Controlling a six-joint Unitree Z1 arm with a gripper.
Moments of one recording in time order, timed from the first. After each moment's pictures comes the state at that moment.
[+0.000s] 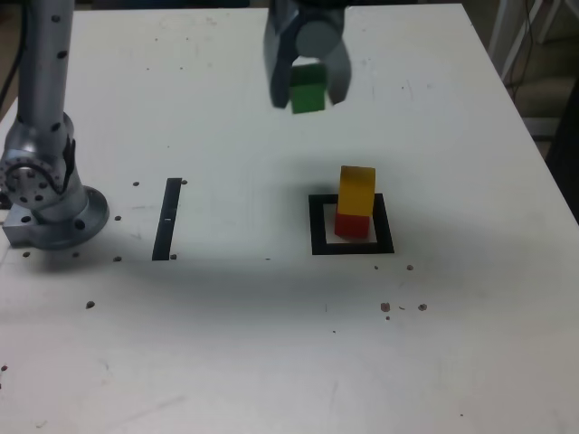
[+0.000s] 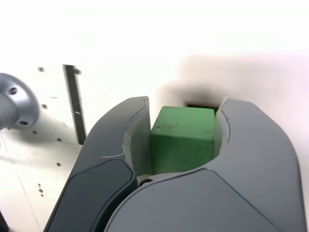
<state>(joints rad) 0.09 1.93 -1.80 1.56 0.13 0.01</state>
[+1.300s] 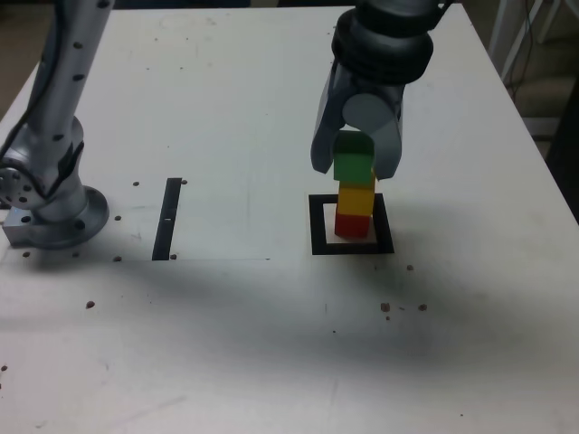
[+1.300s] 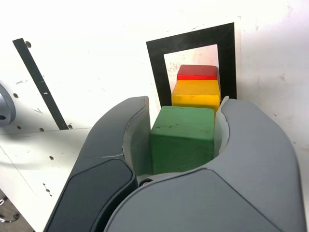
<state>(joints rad) -0.14 2.11 -1.93 1.59 0.10 0.02</state>
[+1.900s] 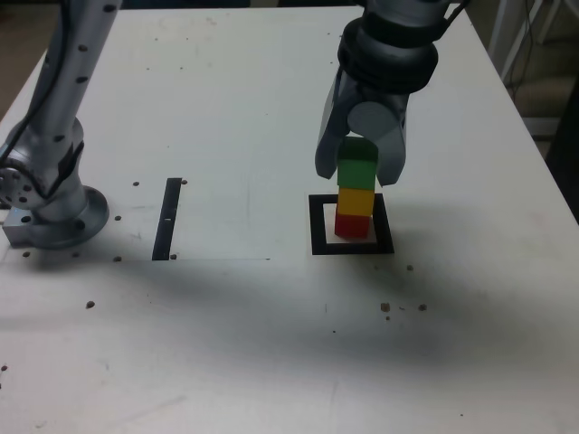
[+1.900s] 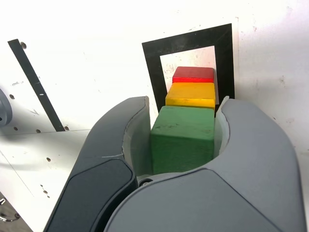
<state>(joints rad) -0.14 2.13 -1.93 1.58 0.10 0.02</state>
